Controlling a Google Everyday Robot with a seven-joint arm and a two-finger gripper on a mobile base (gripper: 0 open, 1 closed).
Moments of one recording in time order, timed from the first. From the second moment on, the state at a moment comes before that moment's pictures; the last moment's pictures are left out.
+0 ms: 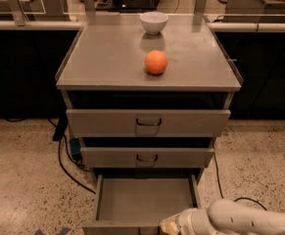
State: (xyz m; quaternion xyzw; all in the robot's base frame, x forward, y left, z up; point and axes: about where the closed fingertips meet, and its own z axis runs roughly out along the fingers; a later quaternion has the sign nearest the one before) arm 0.402 -0.107 0.375 -0.27 0.89 0.30 0.21
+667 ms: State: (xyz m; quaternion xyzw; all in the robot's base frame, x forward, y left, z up) arm 0.389 -0.098 0.356 -0.26 0.89 0.32 0.20
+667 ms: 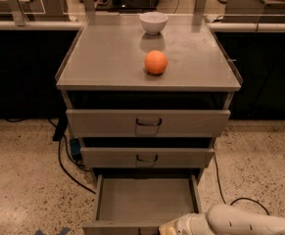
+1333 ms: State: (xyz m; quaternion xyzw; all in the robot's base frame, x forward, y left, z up) arm 0.391 -0.106 0.263 -0.24 0.88 0.38 0.11
